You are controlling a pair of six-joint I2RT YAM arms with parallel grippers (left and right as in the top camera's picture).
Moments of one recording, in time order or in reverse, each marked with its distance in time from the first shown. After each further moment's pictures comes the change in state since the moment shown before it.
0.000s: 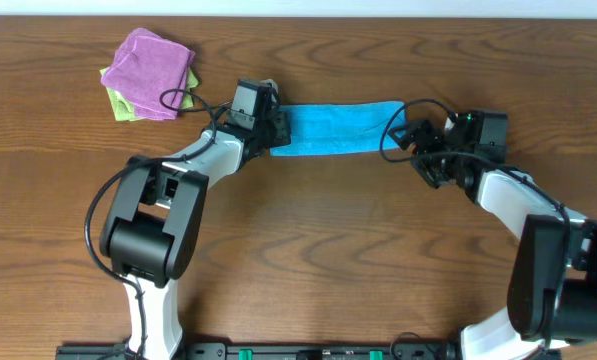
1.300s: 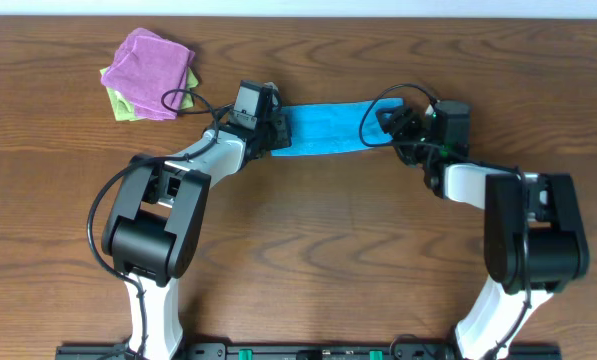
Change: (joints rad) left arm -0.007 0.006 0.009 -0.037 -0.011 0.000; right arm 0.119 0.256 0.031 0.462 0.151 0.224
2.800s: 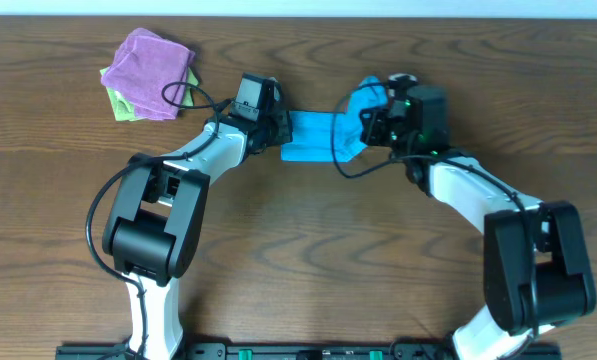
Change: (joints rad) left arm -0.001 0.002 0.068 -0.094 -0.004 0.007; right arm 0.170 -0.196 0.092 -0.263 0.120 -0.640
